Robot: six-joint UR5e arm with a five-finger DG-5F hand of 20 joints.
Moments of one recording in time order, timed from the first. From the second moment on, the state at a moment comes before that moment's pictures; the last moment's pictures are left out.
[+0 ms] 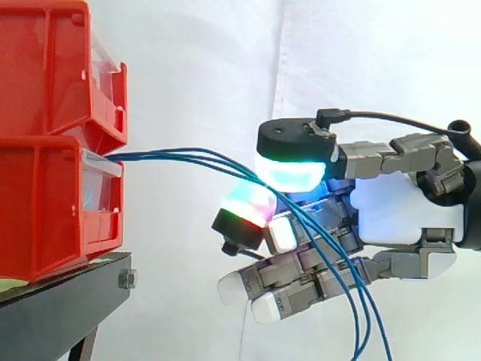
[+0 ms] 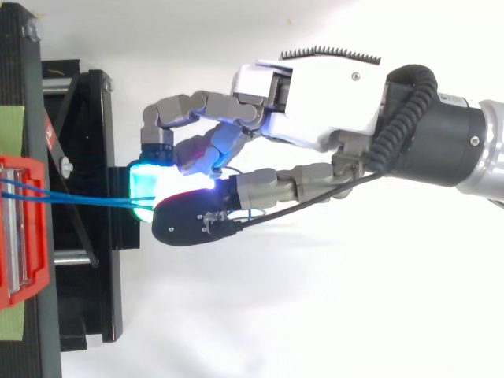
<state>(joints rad) 0.12 -2.27 -1.27 -2.71 -1.26 -0.07</state>
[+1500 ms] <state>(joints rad) 0.12 -2.27 -1.27 -2.71 -1.26 -0.06</state>
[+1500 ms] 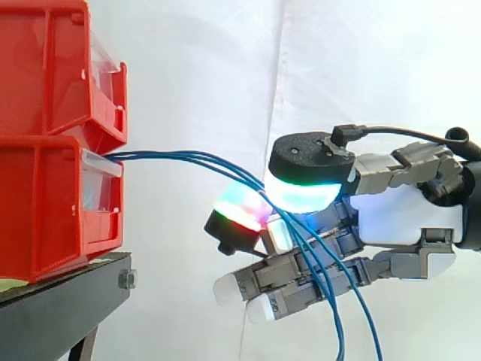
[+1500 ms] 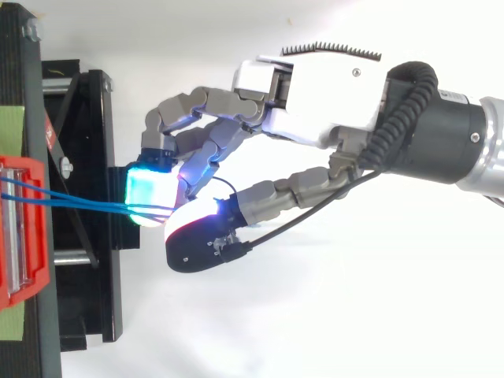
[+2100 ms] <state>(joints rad) 0.12 -2.27 -1.27 -2.71 -1.26 -0.07</state>
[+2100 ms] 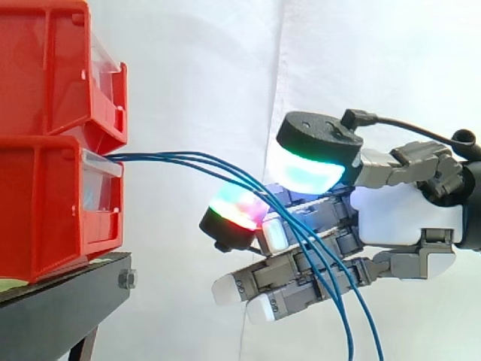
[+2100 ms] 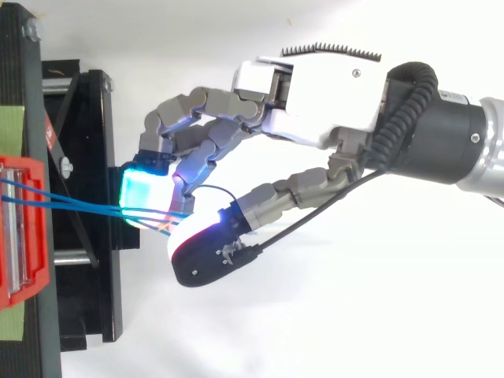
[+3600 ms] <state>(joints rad) 0.12 -2.27 -1.27 -2.71 -1.26 -0.06</state>
